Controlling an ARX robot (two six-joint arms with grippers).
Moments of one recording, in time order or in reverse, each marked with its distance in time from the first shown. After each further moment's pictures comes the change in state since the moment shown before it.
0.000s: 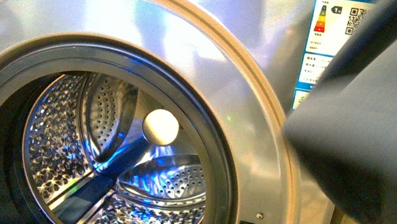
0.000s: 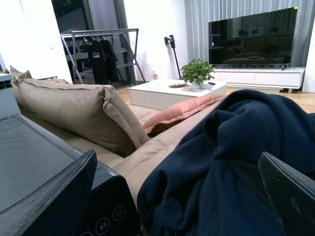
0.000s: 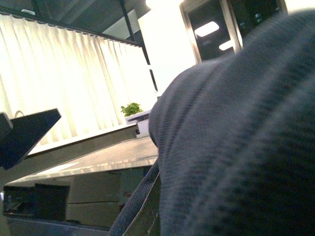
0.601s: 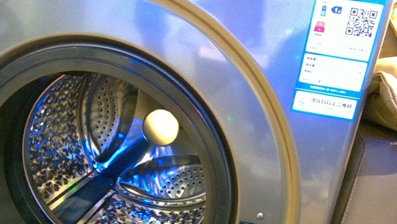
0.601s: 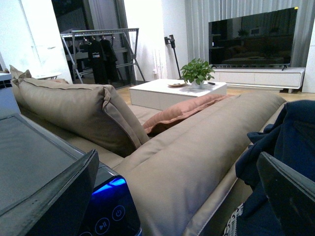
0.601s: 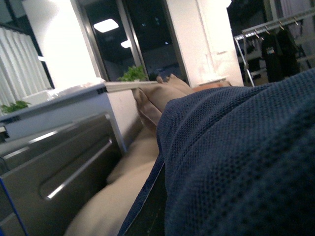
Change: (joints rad) left arm 0.000 0.000 0.000 0.000 0.000 0.000; right arm -0.858 0.105 -0.039 0.088 -0.414 0.151
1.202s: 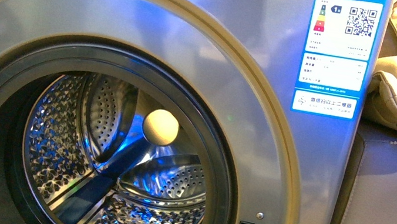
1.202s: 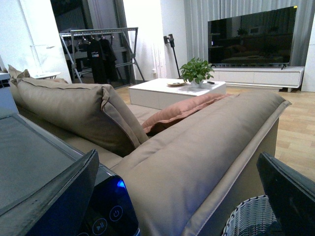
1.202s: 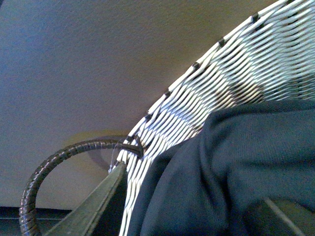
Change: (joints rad) left arm 0.000 0.000 0.000 0.000 0.000 0.000; right arm -0.013 0.273 -0.312 -0.476 0.061 -0.347
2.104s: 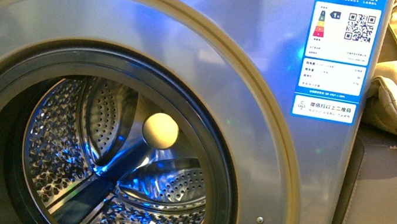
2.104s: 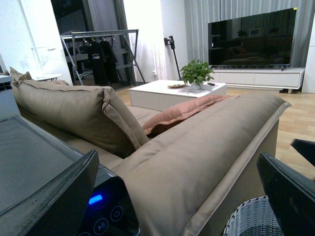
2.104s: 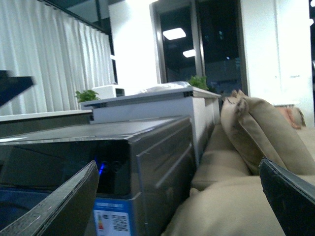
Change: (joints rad) left arm 0.000 -0.002 0.000 0.000 0.000 0.000; right arm 0.525 -0.629 0.224 0.277 0.162 0.106
